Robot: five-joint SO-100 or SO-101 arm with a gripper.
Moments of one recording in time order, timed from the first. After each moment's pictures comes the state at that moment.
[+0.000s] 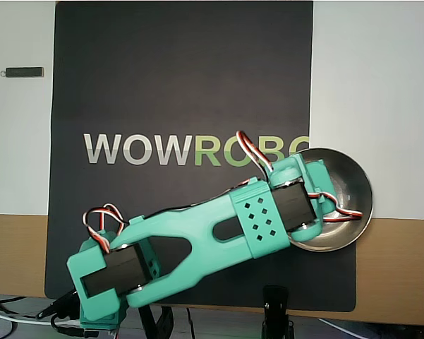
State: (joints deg) arm 66.5 75.3 77.0 73.5 -2.7
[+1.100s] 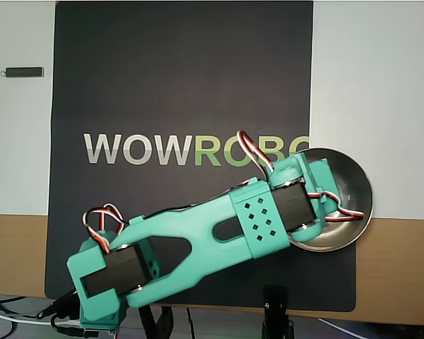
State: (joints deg) arm 66.5 75.3 77.0 71.2 -2.4
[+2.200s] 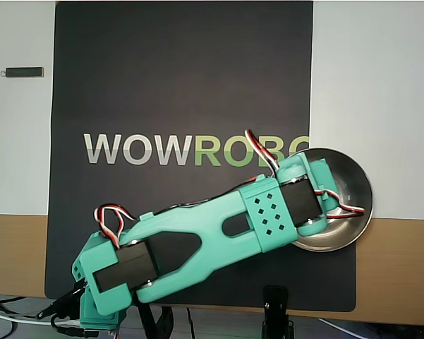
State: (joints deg) arm 66.5 71.3 77.0 70.8 -2.4
